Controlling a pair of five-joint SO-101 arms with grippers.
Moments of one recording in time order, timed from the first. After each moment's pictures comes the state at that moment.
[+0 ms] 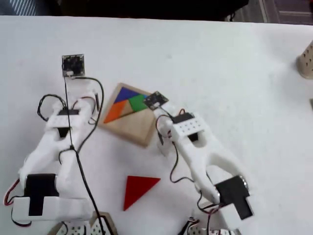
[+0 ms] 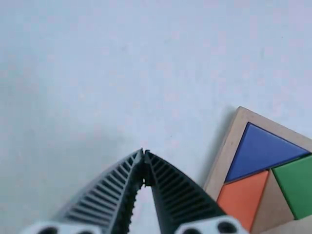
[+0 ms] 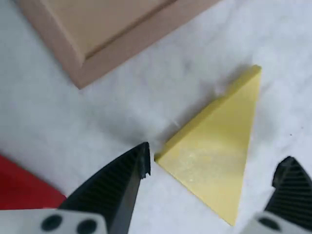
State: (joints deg) left arm -8.0 -3.5 45.8 13.8 7.9; right arm -25.0 -2.4 39.2 56.4 18.2
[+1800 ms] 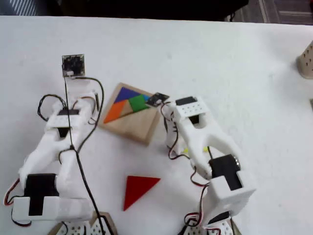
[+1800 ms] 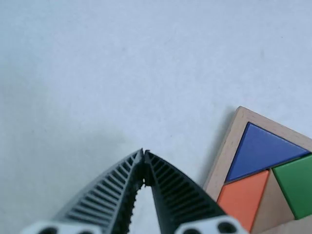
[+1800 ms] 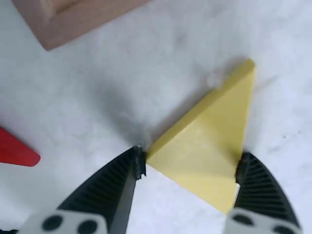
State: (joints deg) left arm -8.0 -3.5 45.8 13.8 7.6; right arm -19.5 12.1 24.7 70.6 31.5
